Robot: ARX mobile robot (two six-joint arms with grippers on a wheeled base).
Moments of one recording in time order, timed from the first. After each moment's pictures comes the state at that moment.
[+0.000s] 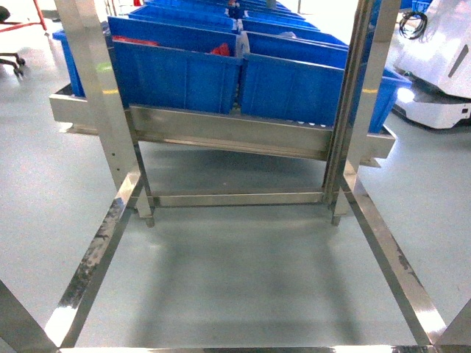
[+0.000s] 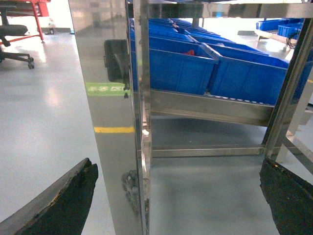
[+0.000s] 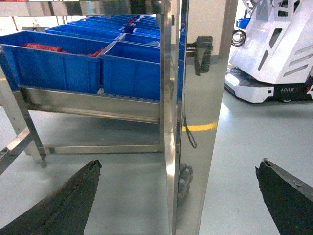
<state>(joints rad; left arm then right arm) 0.00 0.01 0.01 0.00 0.00 0.00 0.00 0.00 0.01 0.00 0.00 0.00</state>
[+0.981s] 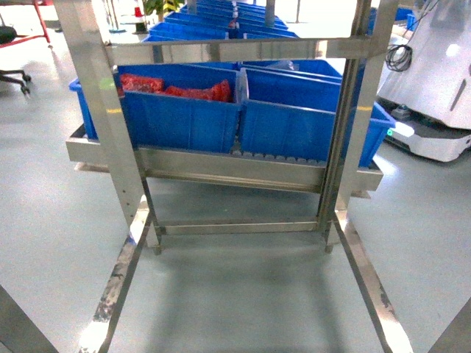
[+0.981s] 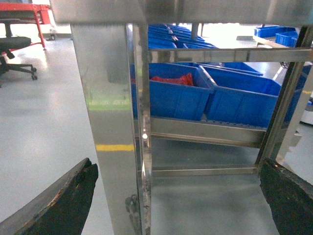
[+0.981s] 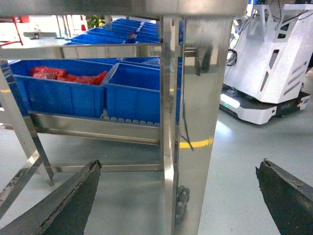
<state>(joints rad) 0.00 0.01 0.01 0.00 0.00 0.00 0.00 0.00 0.01 -0.01 0.00 0.00</state>
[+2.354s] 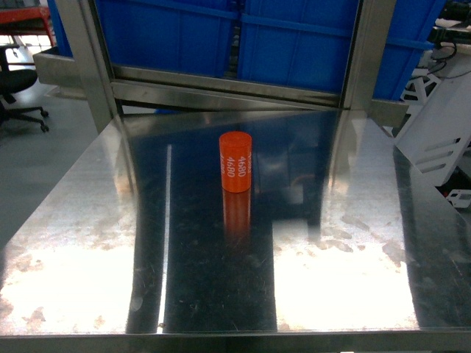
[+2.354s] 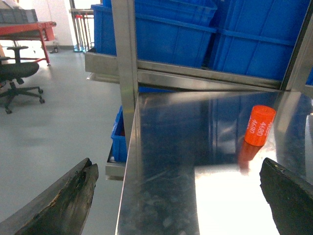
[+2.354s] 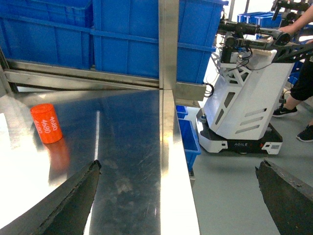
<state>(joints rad) 0.00 0.01 0.01 -0.01 0.00 0.00 0.00 0.00 0.01 -0.01 0.00 0.00</state>
